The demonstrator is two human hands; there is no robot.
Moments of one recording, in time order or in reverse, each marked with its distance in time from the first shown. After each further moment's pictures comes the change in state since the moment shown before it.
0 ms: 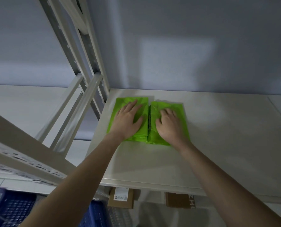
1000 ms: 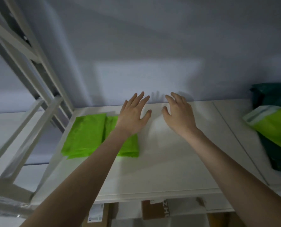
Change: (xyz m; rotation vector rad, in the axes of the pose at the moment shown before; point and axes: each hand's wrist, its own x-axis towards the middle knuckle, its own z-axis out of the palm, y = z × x) left_hand 0.047 0.176 0.011 -0.038 0.084 0.259; right_hand -0.017 0.128 -0.143 -0.077 0.265 0.011
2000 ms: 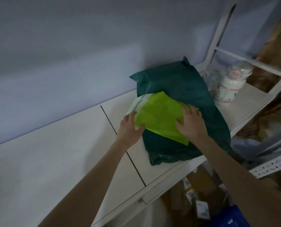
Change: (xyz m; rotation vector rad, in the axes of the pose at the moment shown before) left_hand 0.096 0.320 0.246 -0.364 -0.416 0.025; right_hand -0.116 0.412 -0.106 -0.111 -0.036 0.678
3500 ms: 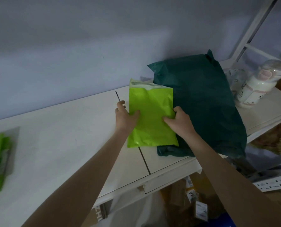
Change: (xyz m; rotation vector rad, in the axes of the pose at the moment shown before) left_hand -0.015 -0.014 -0.018 -0.426 0.318 -0.342; right_hand -0.003 -0.048 0.034 0.576 -0.249 -0.004
